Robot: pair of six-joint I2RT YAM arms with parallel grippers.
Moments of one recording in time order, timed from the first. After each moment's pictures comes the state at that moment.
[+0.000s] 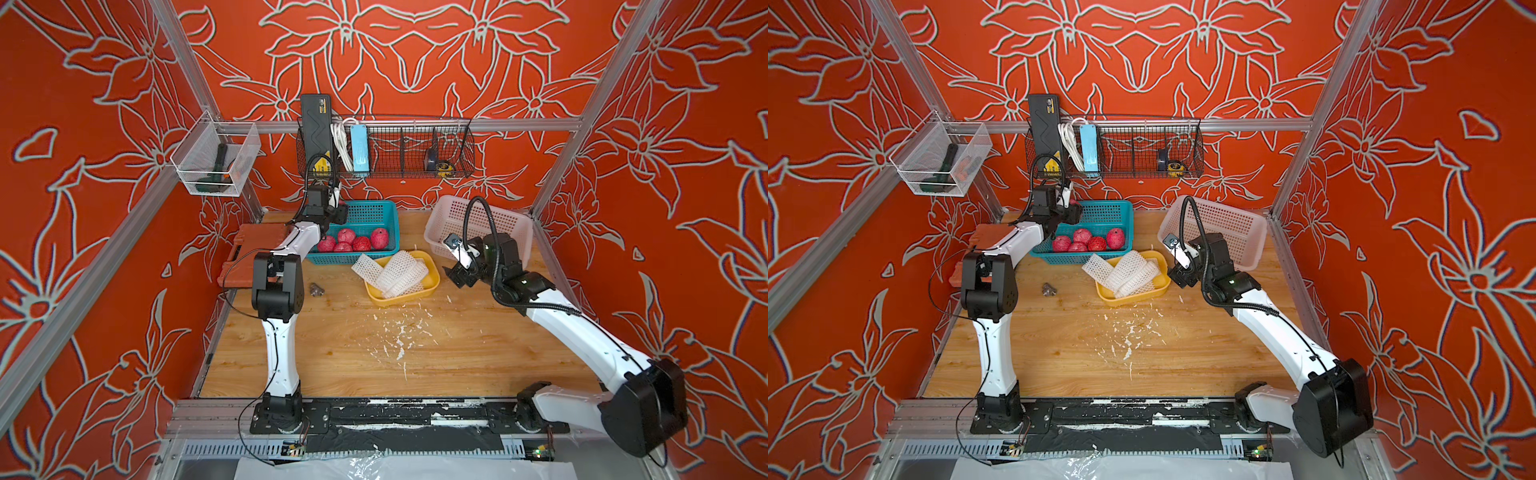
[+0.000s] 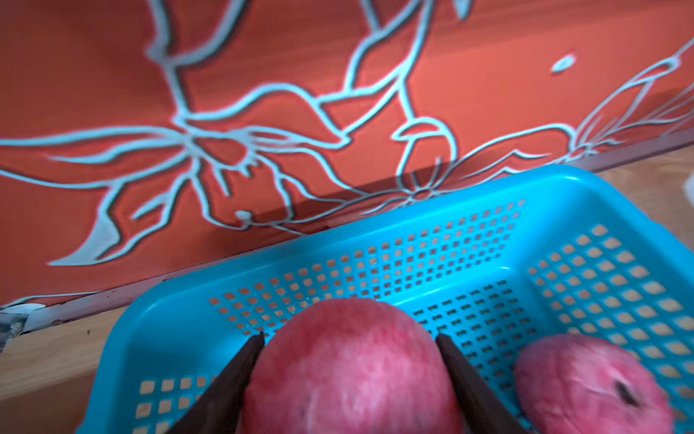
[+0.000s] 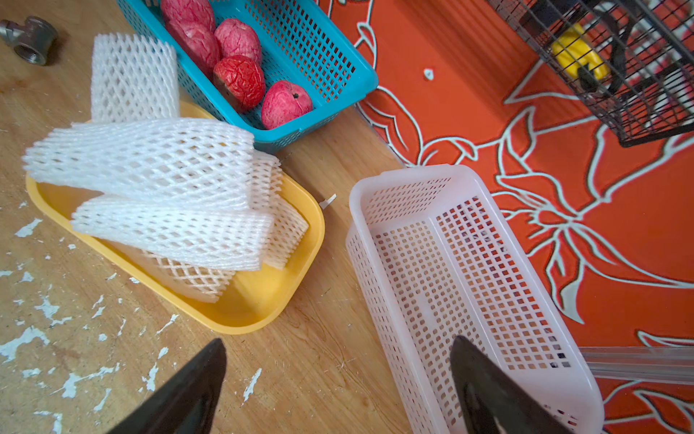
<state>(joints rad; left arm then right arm) -0.03 2.20 1.82 -0.11 0.10 0.14 0.45 1.26 0.99 -0.28 -0.06 -0.56</state>
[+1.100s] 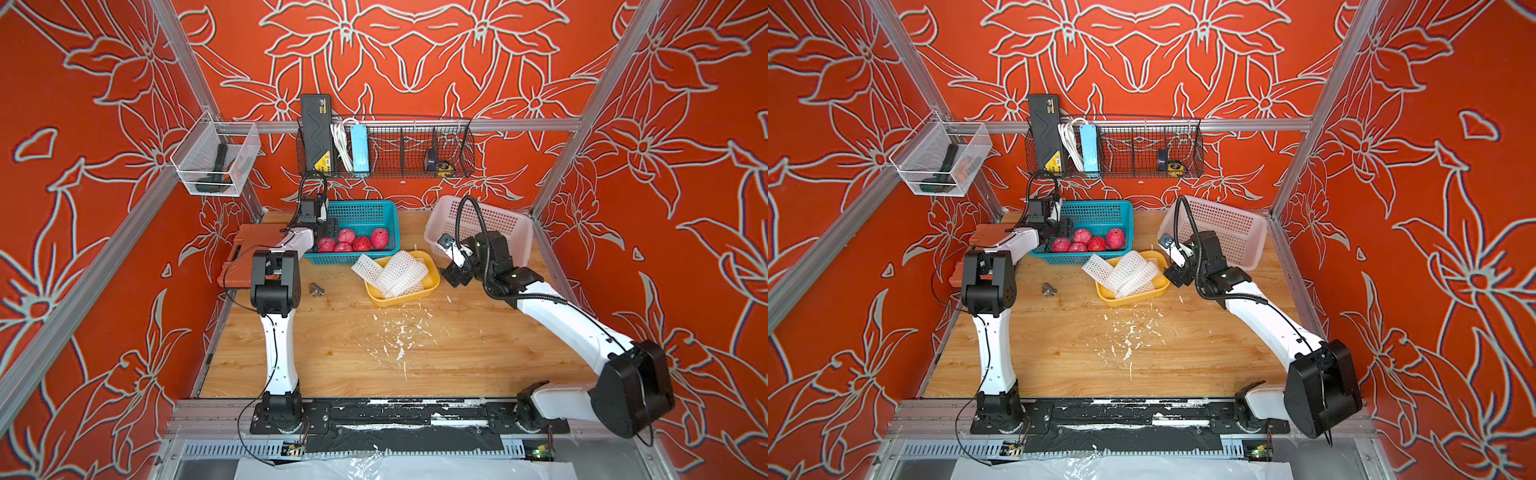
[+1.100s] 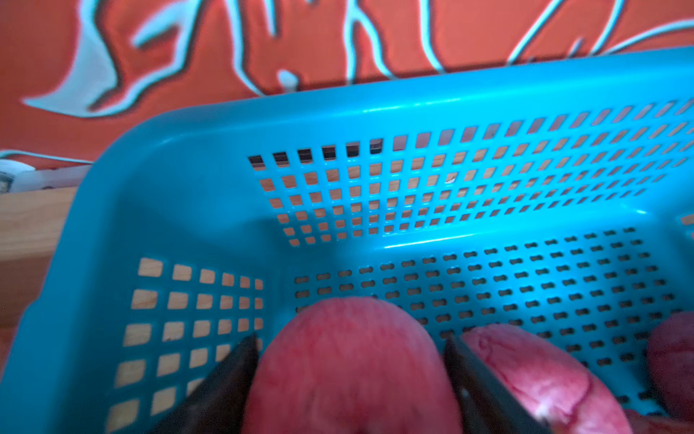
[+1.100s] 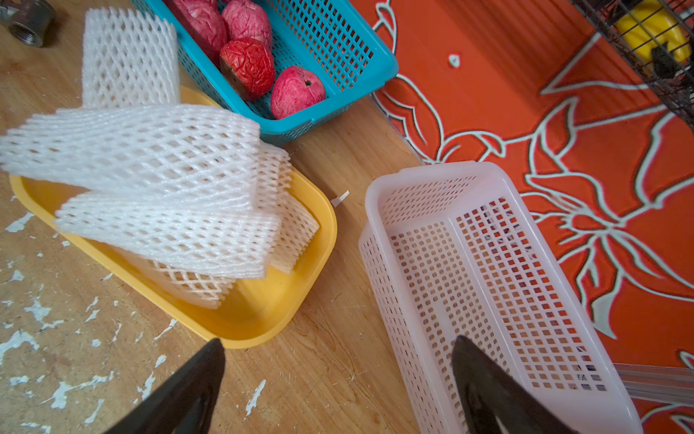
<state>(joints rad) 0.04 2.25 1.75 -0.17 0.07 0.06 0.45 1.33 1.00 -0.26 -0.08 -0.56</state>
